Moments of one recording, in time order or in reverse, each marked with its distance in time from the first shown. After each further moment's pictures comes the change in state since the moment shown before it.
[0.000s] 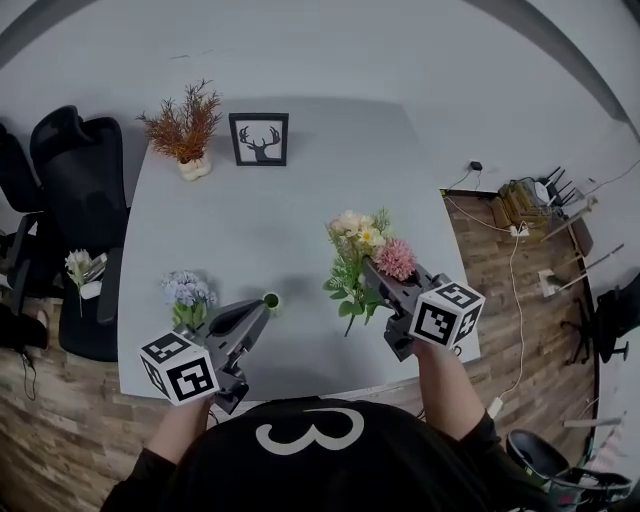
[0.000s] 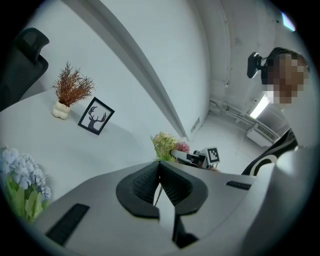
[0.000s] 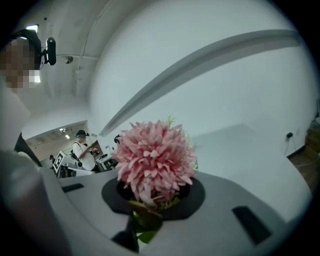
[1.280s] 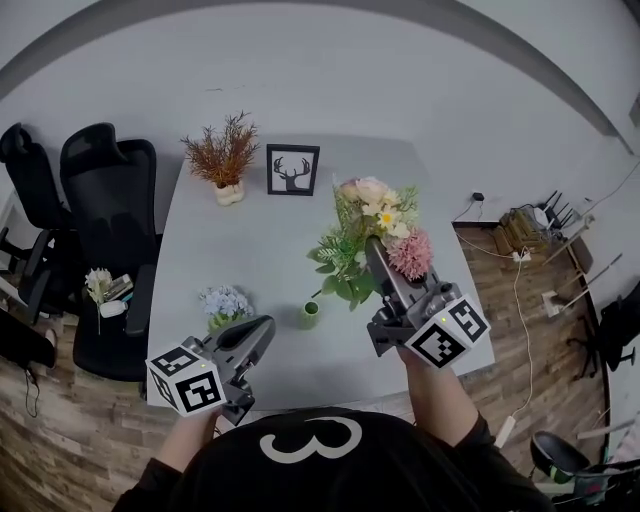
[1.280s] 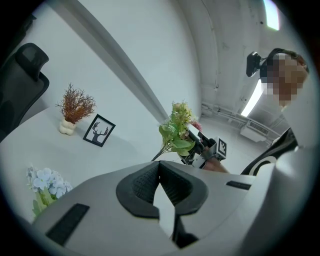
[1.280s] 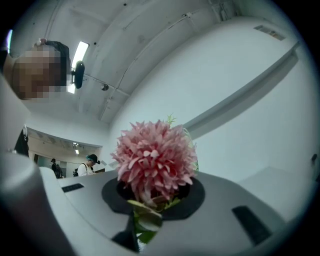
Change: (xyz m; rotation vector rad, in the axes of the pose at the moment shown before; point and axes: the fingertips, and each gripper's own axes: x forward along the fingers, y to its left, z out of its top) left arm -0.081 0.002 0.016 0.084 -0.075 -0.038; right arm -0.003 0.149 0.102 -0.179 -0.532 0.125
